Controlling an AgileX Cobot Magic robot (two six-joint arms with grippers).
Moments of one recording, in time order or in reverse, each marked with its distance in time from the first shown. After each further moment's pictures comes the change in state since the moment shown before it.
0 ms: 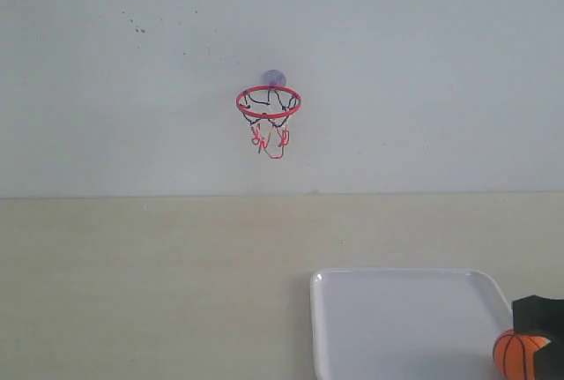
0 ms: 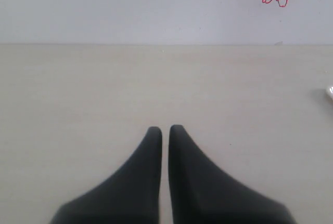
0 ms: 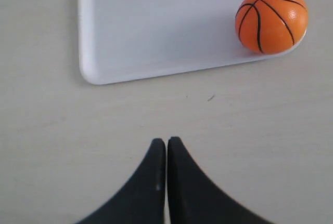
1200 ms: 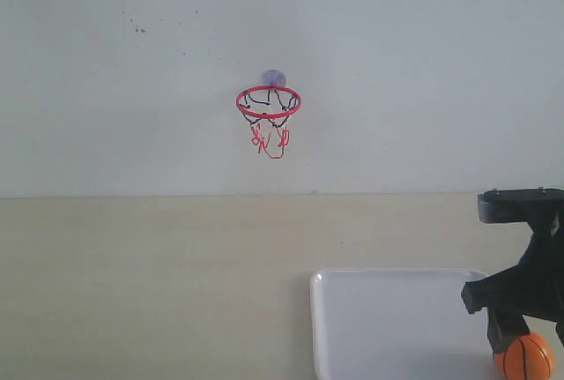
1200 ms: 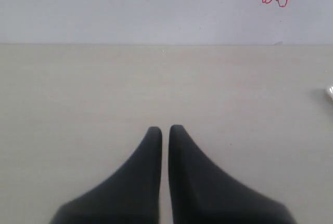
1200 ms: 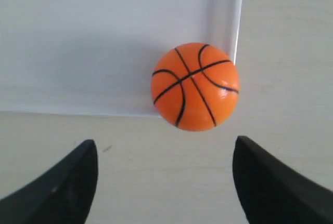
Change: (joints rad) left arm 0.000 0.000 0.000 0.000 0.000 0.000; right arm -0.009 0.619 -0.410 -0.388 0.157 0.020
